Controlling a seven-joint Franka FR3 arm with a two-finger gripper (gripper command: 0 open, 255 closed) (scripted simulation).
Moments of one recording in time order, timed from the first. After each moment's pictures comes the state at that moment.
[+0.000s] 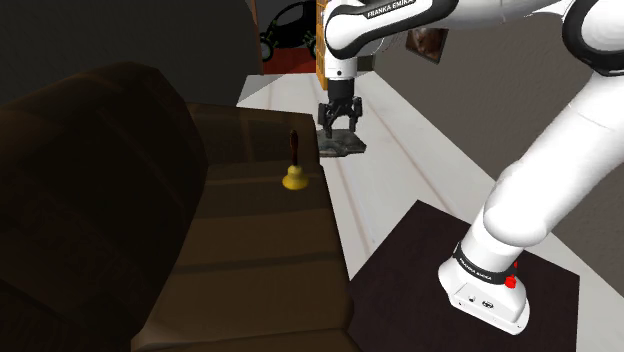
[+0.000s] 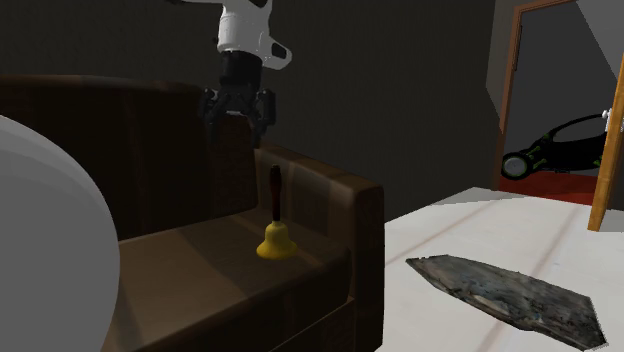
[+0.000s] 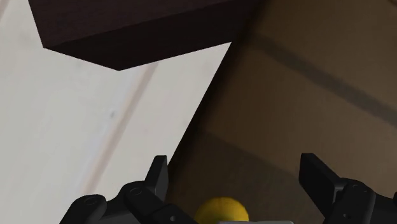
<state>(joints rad) -0.02 -0.16 0.01 -2.09 0.10 1.77 0.20</state>
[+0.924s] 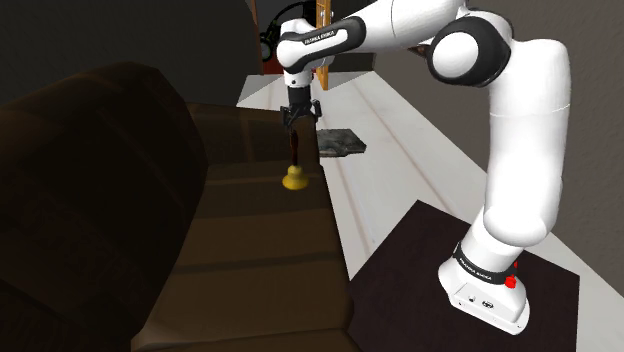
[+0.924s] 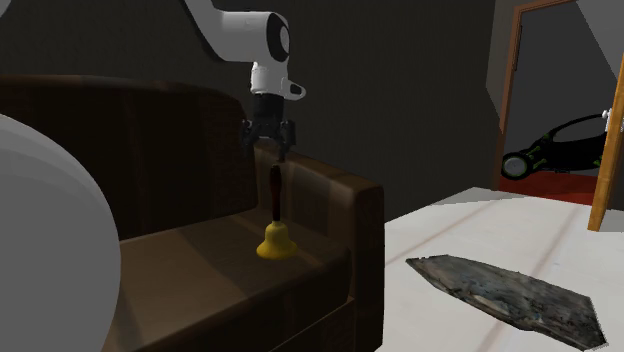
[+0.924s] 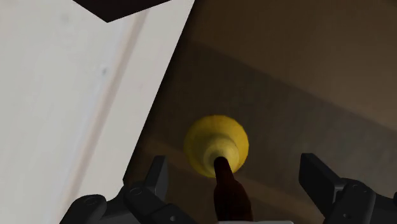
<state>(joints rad) -0.01 0.38 0.01 -1.53 0.05 1.78 0.29</state>
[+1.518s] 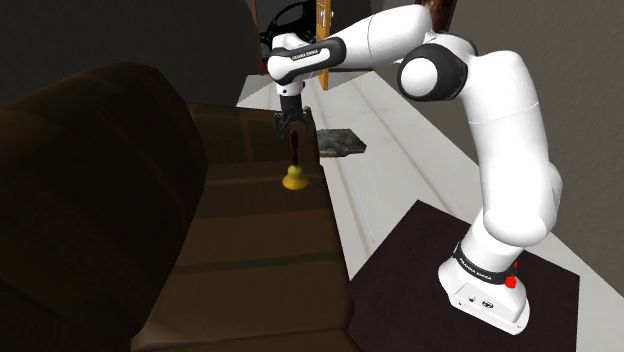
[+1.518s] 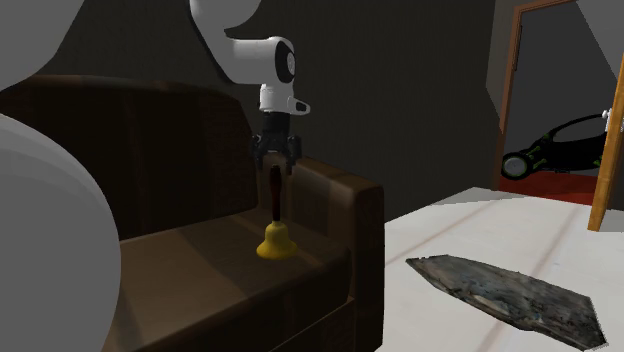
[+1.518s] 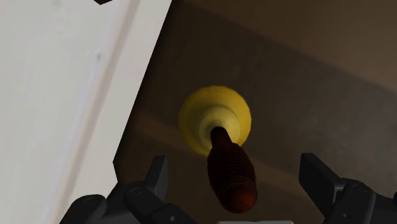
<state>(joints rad) -0.01 0.58 0.00 -1.32 0.04 1.78 0.31</state>
